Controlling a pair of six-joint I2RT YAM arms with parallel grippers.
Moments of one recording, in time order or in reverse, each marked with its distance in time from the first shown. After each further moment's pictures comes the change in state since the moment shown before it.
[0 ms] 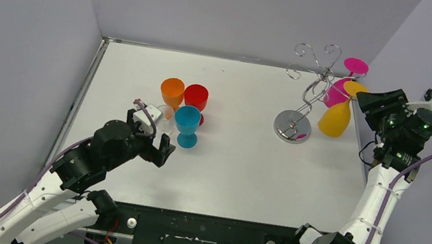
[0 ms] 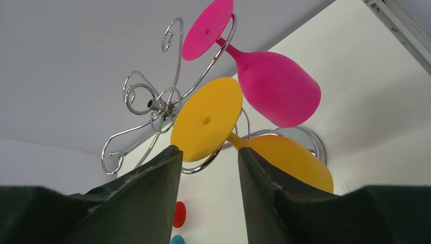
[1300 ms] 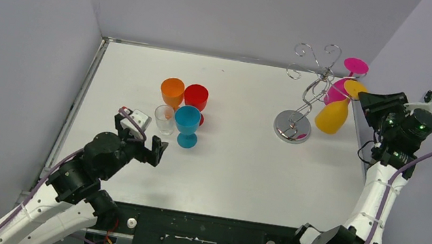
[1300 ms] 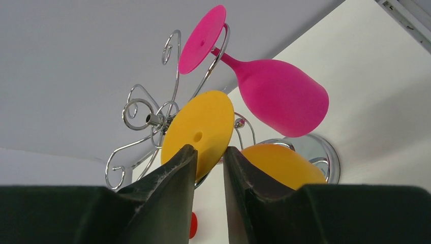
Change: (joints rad) left arm 0.000 -0.158 -0.147 0.103 -0.143 0.009; right arm 0.000 0.027 -0.058 0.130 -0.005 0.090
